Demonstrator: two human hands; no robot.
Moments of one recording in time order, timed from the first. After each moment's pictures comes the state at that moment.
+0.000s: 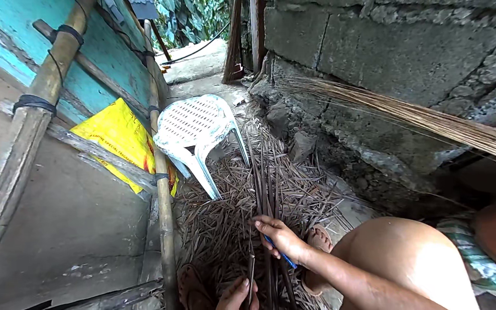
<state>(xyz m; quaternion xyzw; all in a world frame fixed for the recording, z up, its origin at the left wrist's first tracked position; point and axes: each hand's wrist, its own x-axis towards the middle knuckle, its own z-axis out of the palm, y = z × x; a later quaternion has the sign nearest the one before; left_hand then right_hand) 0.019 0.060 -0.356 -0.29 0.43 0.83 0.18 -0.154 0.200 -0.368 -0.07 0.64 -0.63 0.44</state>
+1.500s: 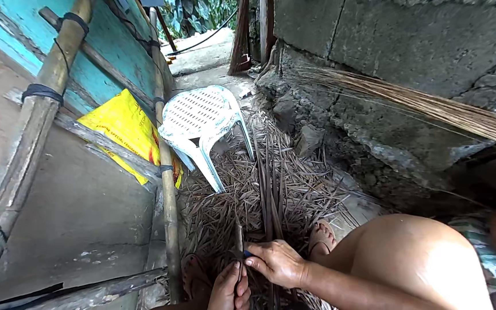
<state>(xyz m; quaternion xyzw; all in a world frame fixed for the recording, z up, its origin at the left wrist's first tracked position) 0.013 0.055 -0.356 -0.35 0.40 0.84 0.10 -0.111 0.201 -0.378 -0.46 0.79 -0.31 0.26</state>
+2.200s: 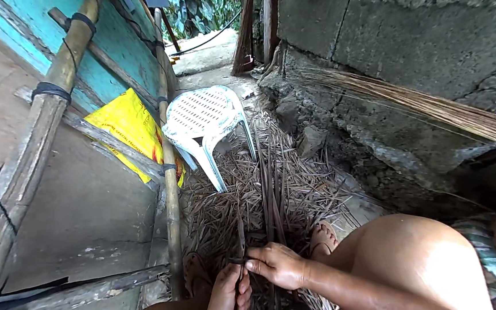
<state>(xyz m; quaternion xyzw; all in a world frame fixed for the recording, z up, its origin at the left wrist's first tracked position) 0.014 0.055 -0.352 -0.35 0.40 0.84 0.09 -0.118 0.198 -0.366 -0.46 0.72 -0.33 0.39</state>
